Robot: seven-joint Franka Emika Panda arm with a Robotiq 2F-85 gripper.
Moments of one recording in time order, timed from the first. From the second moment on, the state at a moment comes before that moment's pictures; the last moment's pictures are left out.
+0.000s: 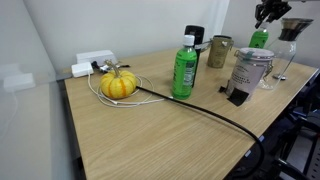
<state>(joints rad) -0.35 -0.11 -0.15 -2.40 -0.29 2.71 0.38</state>
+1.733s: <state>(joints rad) -0.30 -0.09 -0.19 -2.42 -0.20 2.67 0.20</state>
